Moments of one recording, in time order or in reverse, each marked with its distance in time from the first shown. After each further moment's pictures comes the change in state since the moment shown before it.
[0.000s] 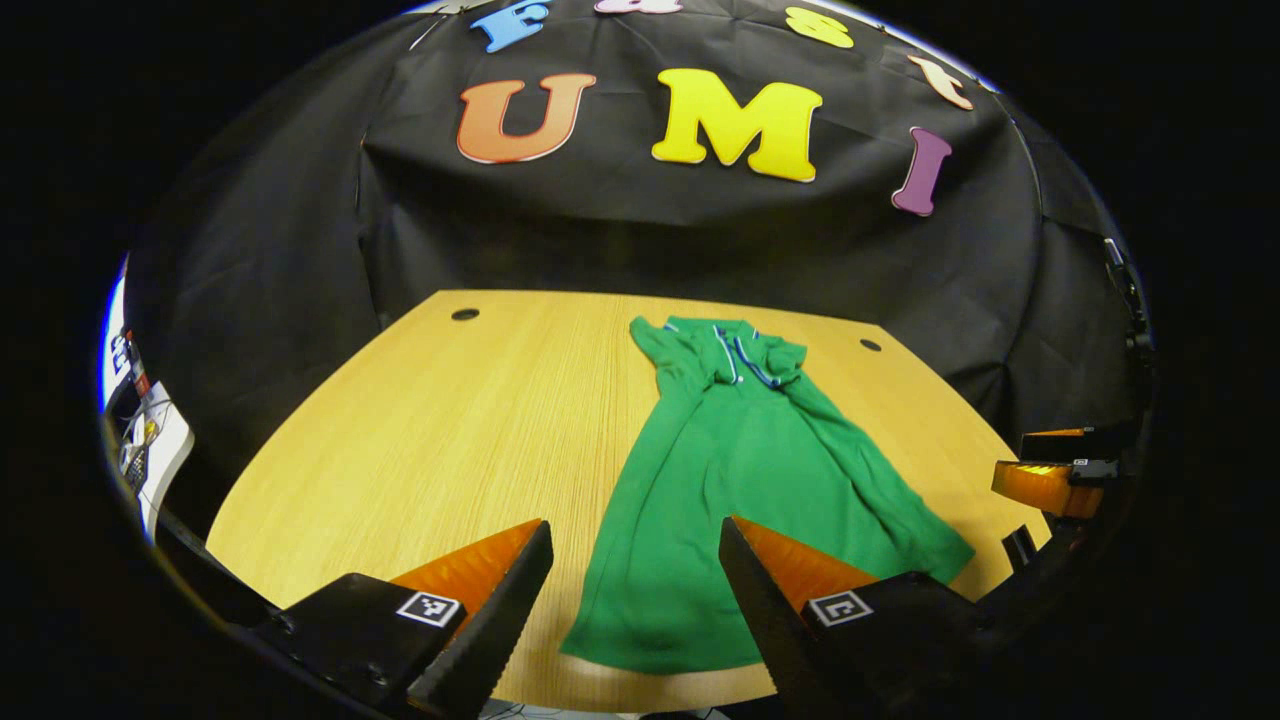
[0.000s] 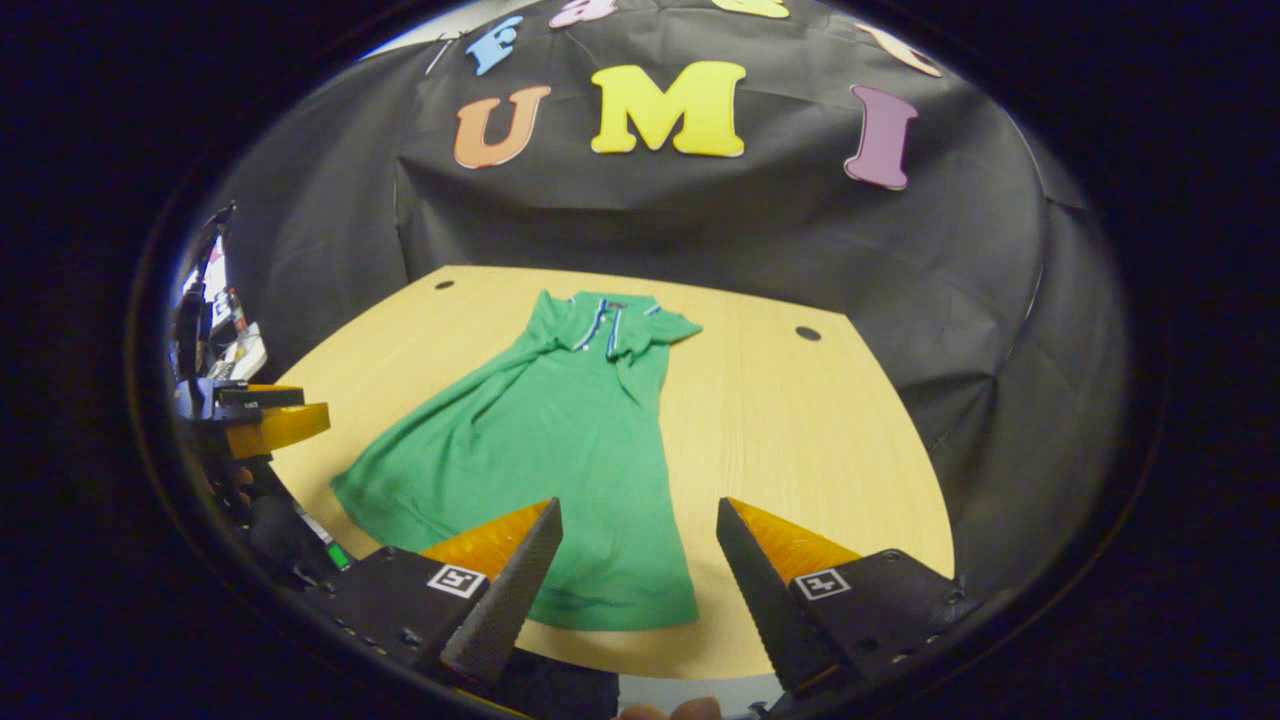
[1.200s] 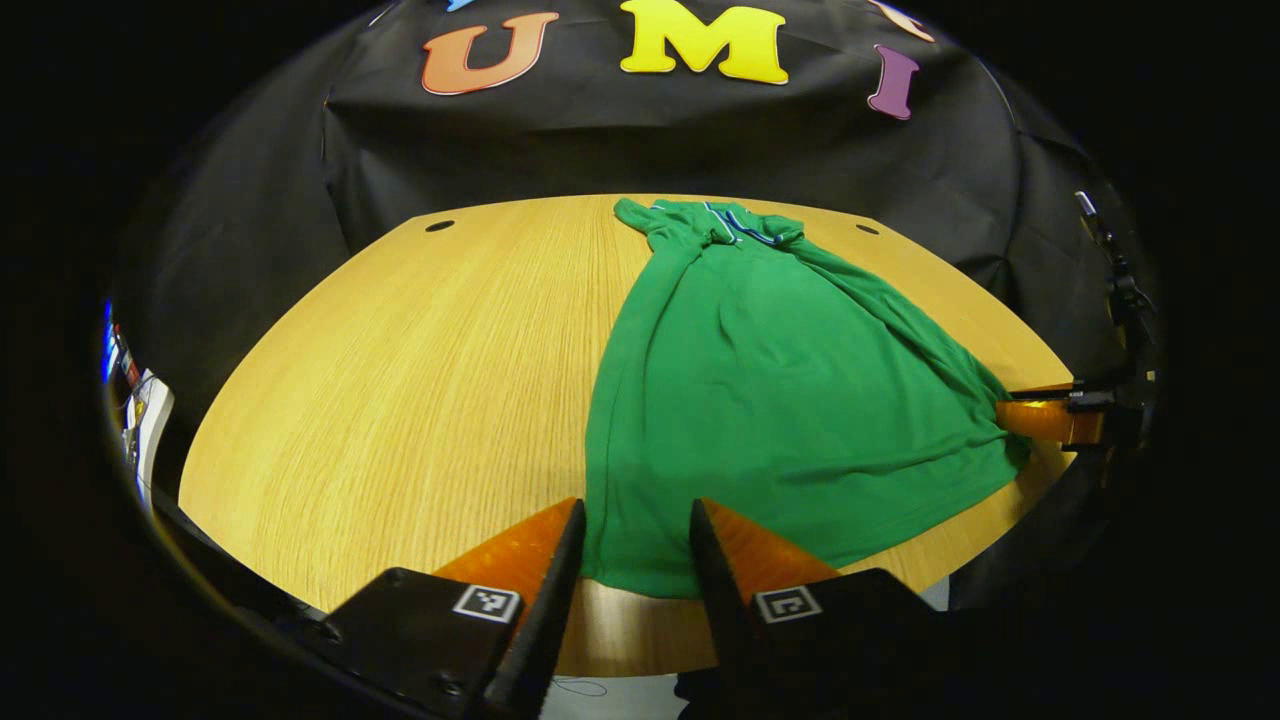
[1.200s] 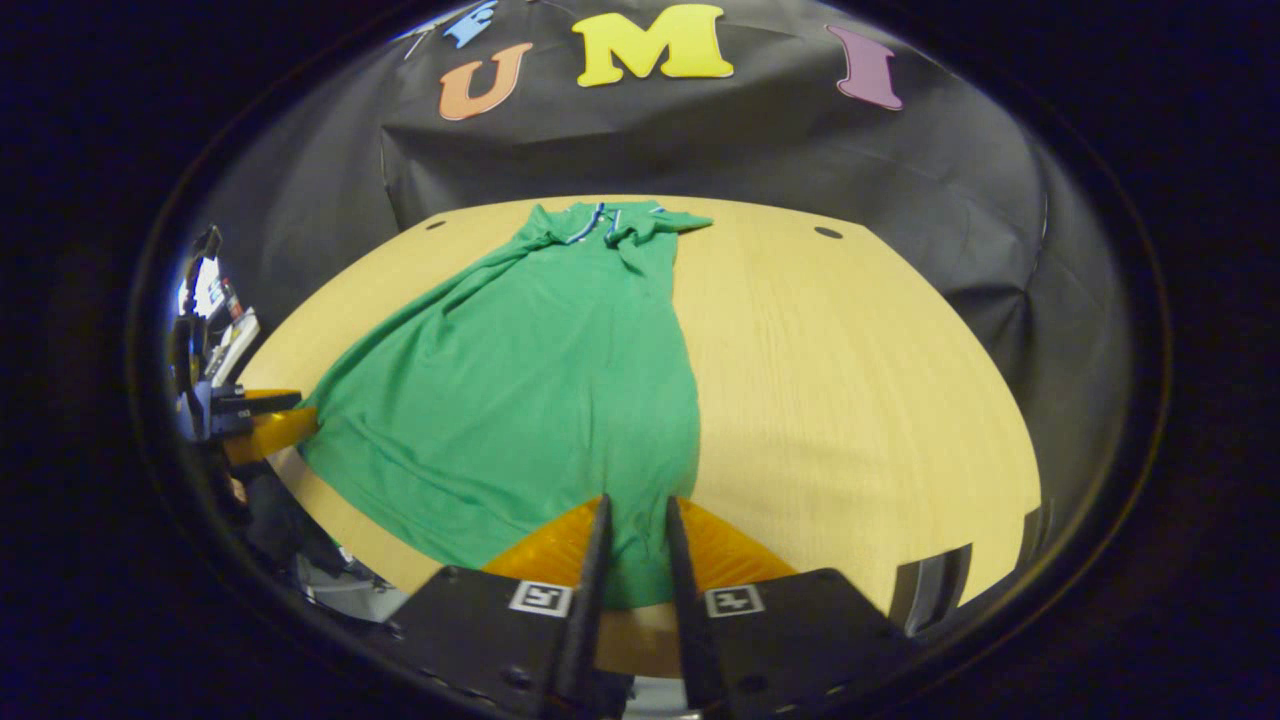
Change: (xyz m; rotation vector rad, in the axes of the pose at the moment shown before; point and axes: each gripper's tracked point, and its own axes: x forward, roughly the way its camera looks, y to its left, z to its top) left arm 0.033 0.011 -0.092 0.103 0.107 -0.026; right arm 0.061 0.016 -0.102 0.089 0.129 0.067
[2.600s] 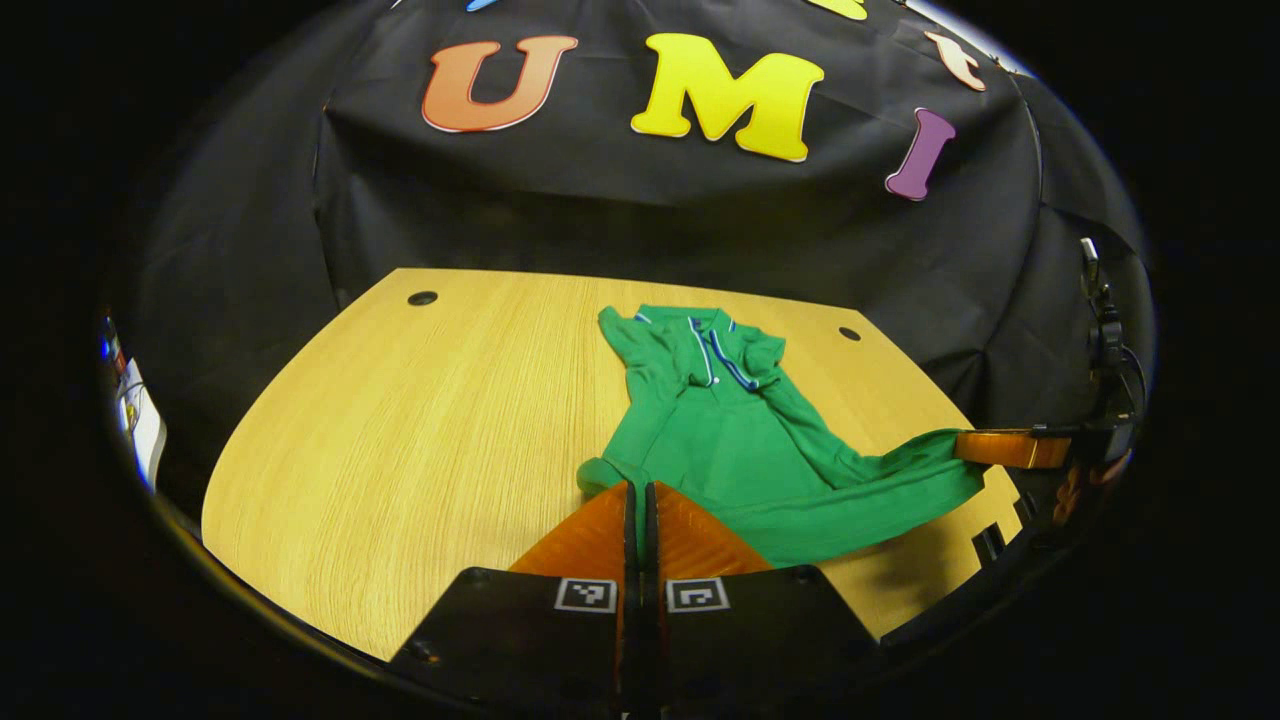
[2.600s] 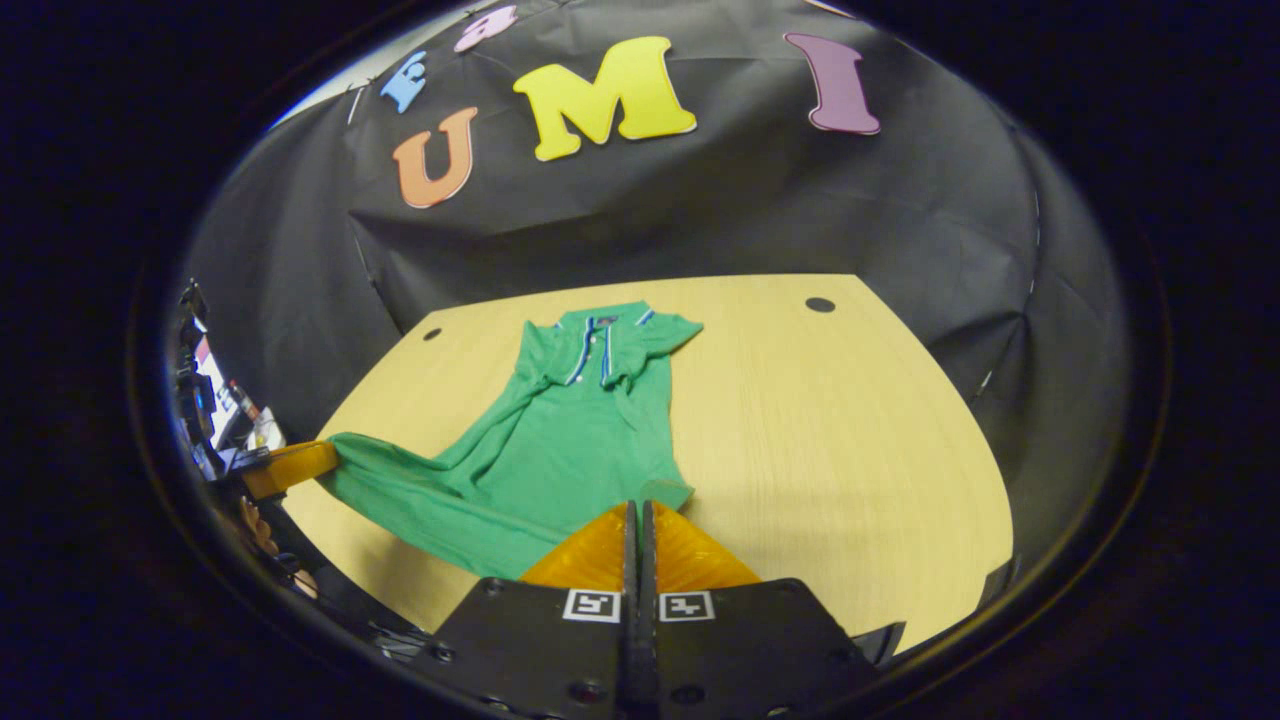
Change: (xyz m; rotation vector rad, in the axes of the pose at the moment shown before) left arm -0.019 -0.012 0.186 -0.080 -0.191 -0.073; right arm -0.041 -0.009 0.172 0.130 -0.143 0.043
